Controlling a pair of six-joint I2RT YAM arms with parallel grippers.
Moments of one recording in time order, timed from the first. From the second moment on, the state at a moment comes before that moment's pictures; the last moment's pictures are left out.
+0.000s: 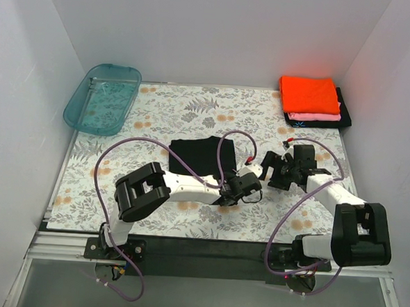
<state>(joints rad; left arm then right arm) -1.20 2.01 1.33 -0.33 -0.52 -0.34 0.13 1.29 0.60 -0.25 -0.45 0.41</state>
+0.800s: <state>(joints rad) -1.20 1.77 1.15 -0.19 -0.51 -0.40 0.39 1.75 0.72 0.31 -0.65 0.81</state>
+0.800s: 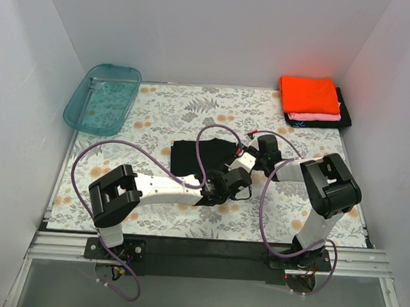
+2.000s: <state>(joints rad) -0.35 1.44 0.84 -0.37 -0.34 -0.59 0.26 2.14 1.81 -0.48 0.14 -0.21</state>
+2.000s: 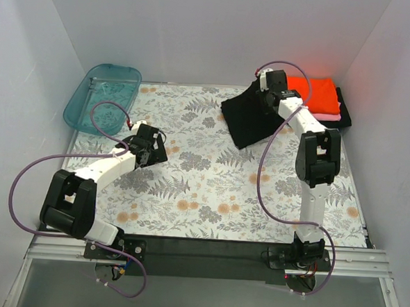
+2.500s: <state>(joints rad) -0.35 1.54 0.83 -0.36 -0.43 -0.60 0.16 2.30 2.19 -0.50 0.31 -0.45</state>
